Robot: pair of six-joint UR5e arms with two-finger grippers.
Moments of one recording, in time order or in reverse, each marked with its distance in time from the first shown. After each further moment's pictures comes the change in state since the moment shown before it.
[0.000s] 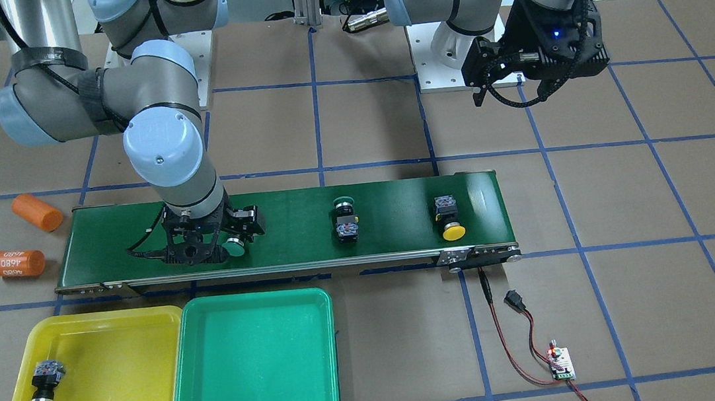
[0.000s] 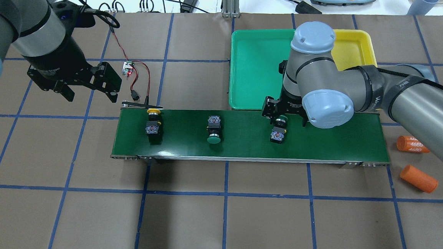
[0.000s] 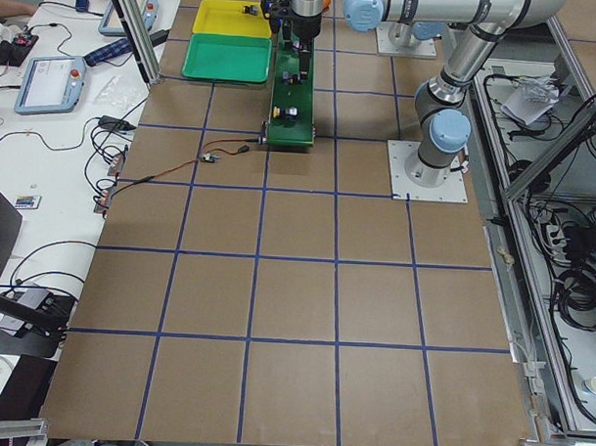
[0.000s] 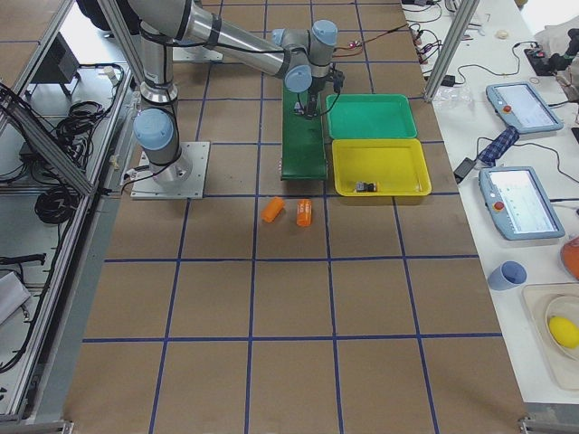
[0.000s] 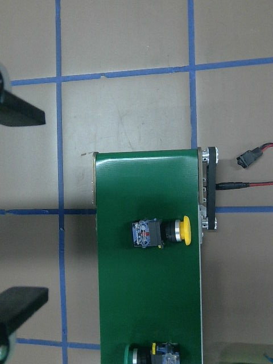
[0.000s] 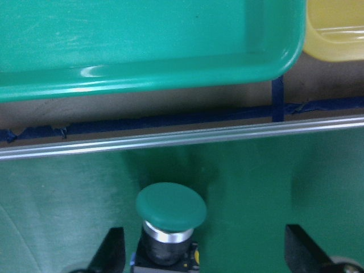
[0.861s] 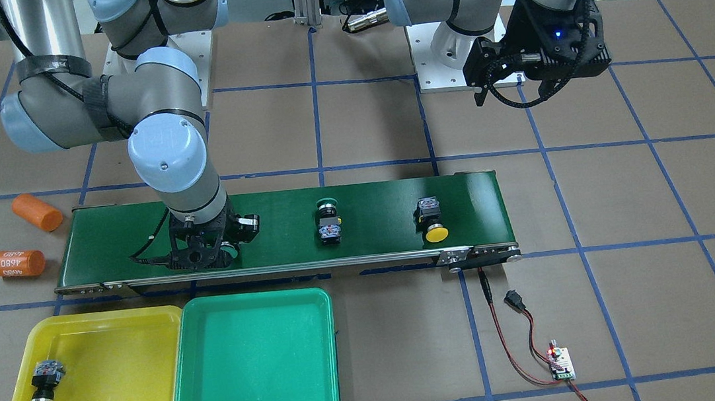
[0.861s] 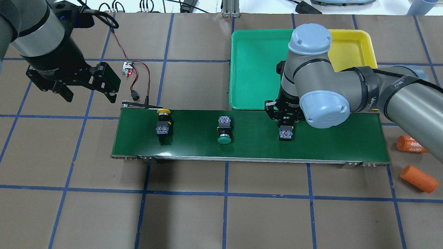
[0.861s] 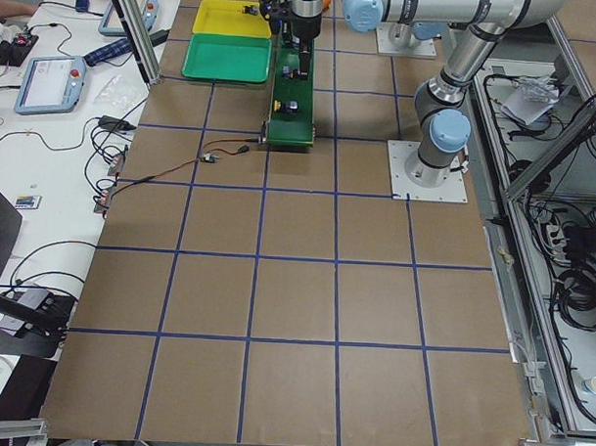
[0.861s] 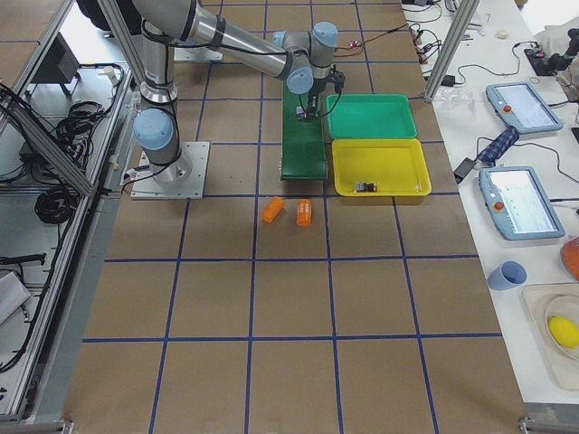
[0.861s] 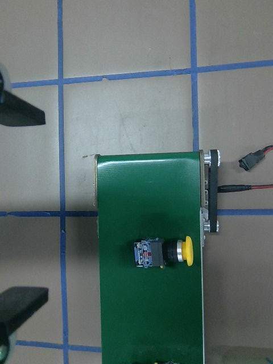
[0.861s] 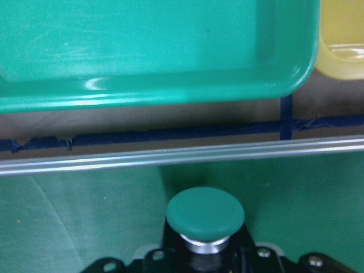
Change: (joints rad) left arm 0.004 -0.001 0.002 -0.006 0.001 0.000; right arm 0.000 0.022 -0.024 -0.023 -0.003 -0.026
